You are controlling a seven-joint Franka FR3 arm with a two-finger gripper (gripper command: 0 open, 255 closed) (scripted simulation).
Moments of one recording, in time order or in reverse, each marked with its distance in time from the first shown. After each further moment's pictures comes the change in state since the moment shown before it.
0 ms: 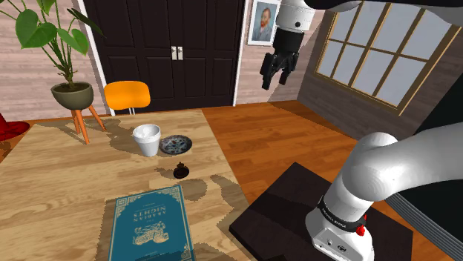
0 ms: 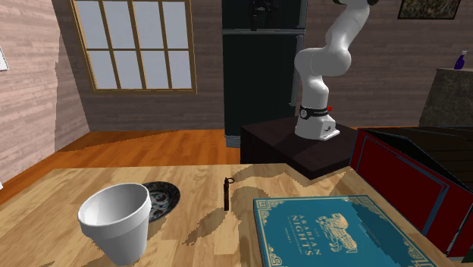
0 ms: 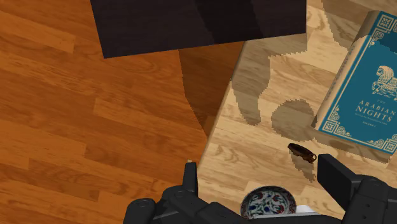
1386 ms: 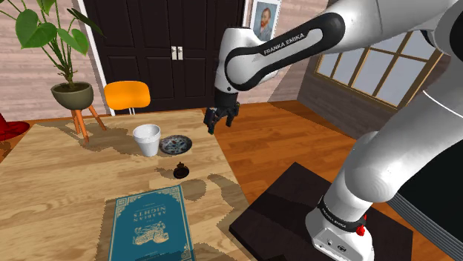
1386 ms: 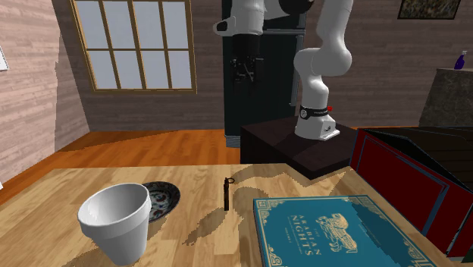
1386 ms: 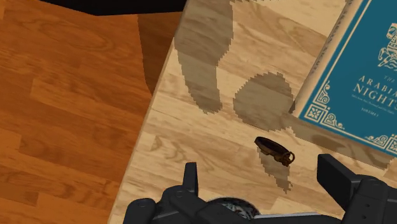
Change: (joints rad) arm 0.071 0.497 0.137 -0.100 0.090 0.611 0.078
